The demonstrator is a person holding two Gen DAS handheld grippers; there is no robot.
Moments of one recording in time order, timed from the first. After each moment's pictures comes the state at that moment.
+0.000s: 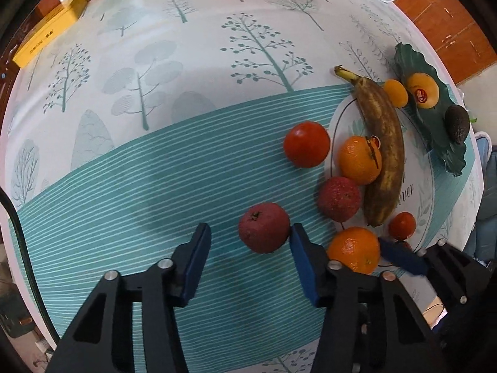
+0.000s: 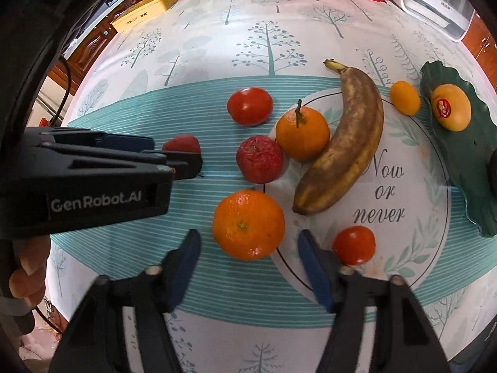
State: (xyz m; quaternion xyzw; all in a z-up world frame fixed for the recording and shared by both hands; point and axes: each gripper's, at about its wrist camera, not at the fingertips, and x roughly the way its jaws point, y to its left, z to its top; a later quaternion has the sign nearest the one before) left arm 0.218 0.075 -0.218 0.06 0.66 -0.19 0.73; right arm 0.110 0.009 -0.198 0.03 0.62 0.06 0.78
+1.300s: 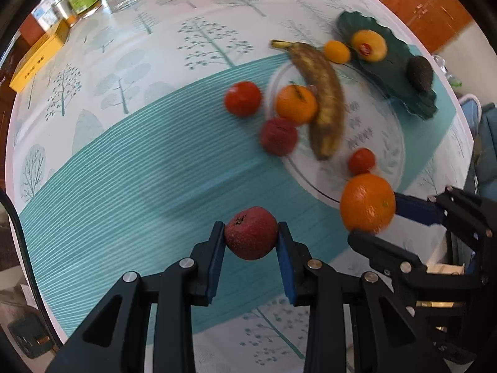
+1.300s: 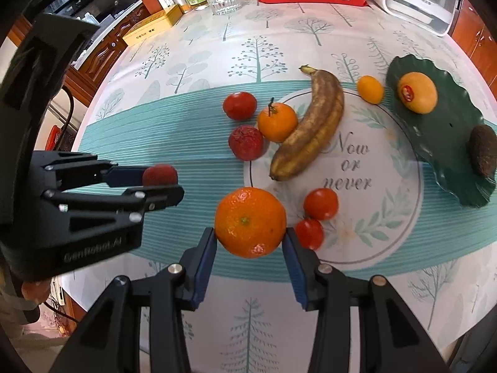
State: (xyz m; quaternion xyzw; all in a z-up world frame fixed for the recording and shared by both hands) left arm 0.138 0.077 -0.175 0.11 0.64 -0.24 0.73; right arm 0.059 -0.025 -0.157 0.06 0.60 0.06 0.80
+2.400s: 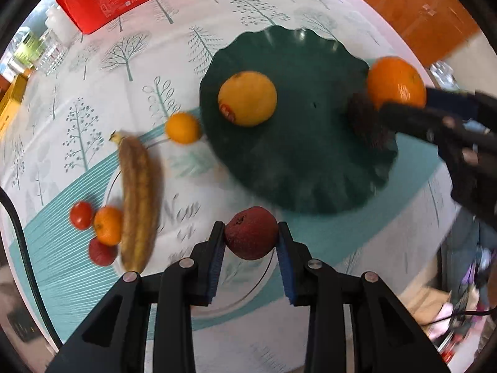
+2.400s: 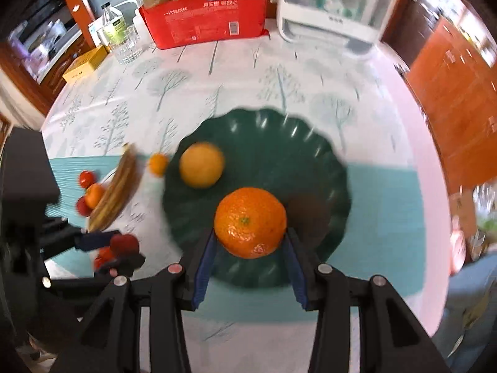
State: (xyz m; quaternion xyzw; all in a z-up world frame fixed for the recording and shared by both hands) left arm 0.170 -0.168 -0.148 0.10 0.66 -0.19 0.72; right arm 0.151 -0.275 -0.091 -0.05 0.59 0.01 0.80
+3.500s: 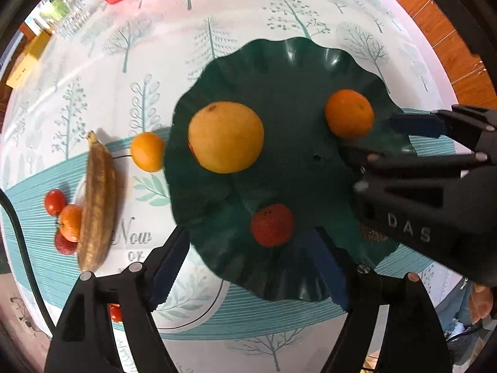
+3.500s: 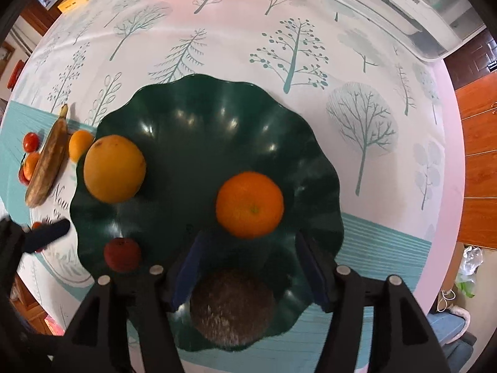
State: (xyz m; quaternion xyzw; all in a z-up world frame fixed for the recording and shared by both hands) left arm 0.207 -0.238 -0.163 0.04 0.69 -0.08 0.72; right arm 0.234 -0.310 -0.168 -0.13 0.68 0.08 0.71
